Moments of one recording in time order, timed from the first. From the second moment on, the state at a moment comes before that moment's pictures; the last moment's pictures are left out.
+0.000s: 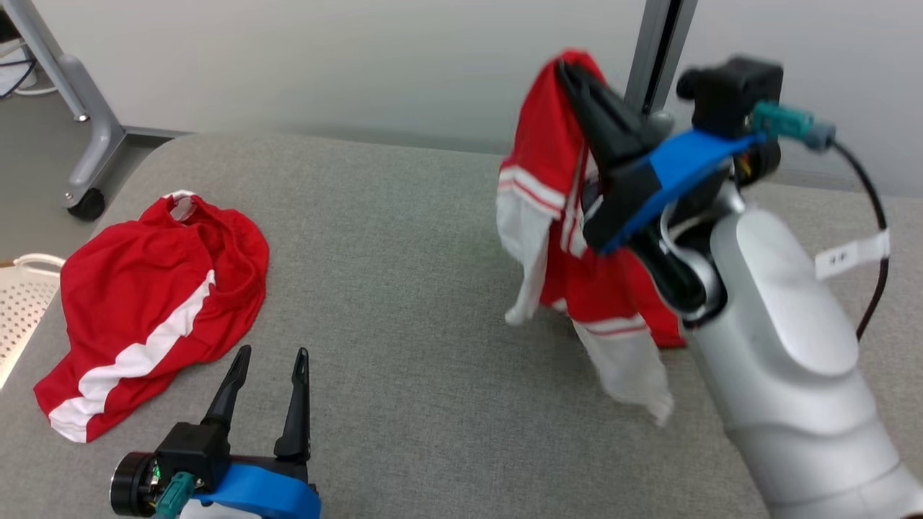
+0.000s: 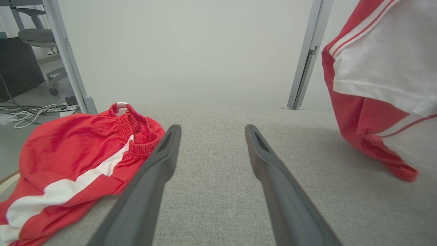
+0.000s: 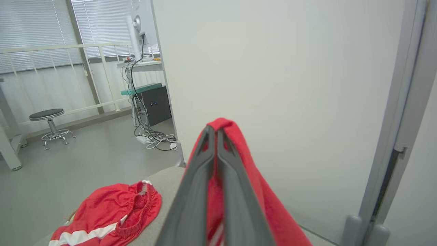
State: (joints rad) left arm -0.04 0.21 -0.25 0.21 -0.30 0.00 -0.24; right arm -0.76 -0.05 0.28 0.36 0.41 0.13 0.11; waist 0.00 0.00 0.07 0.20
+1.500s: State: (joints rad) left arm -0.04 0.23 -0.27 0.18 -0.29 0.01 -0.26; right arm -0.52 -0.10 -0.16 0.57 0.11 0.13 0.04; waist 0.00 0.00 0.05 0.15
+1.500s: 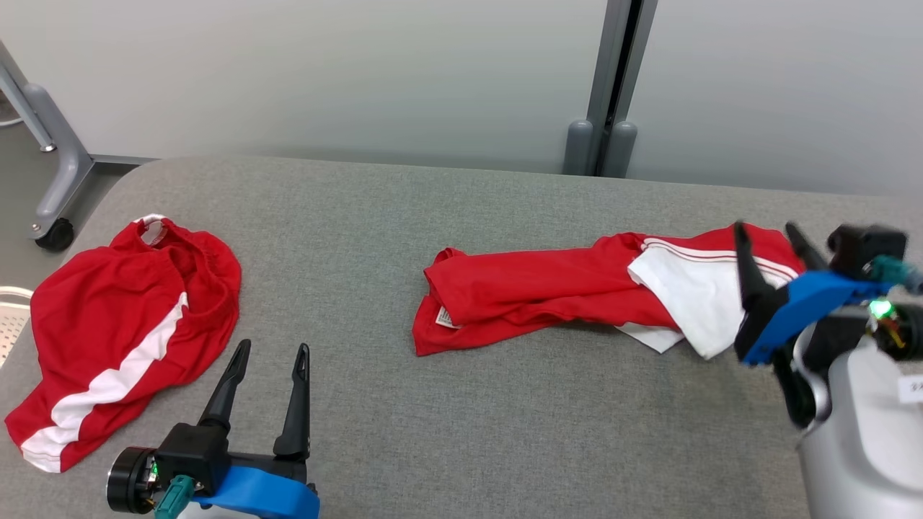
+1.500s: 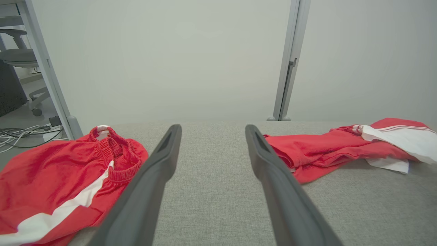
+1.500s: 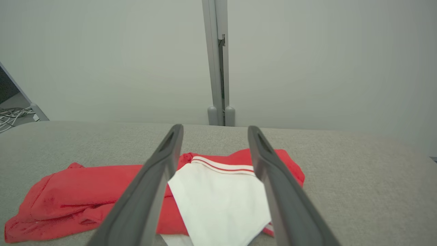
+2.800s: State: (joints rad) left arm -0.10 0.25 -0.28 0.16 -0.31 0.01 -0.26; right arm -0.50 -0.13 -0.15 0.70 -0.36 0.13 0.18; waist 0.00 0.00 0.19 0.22
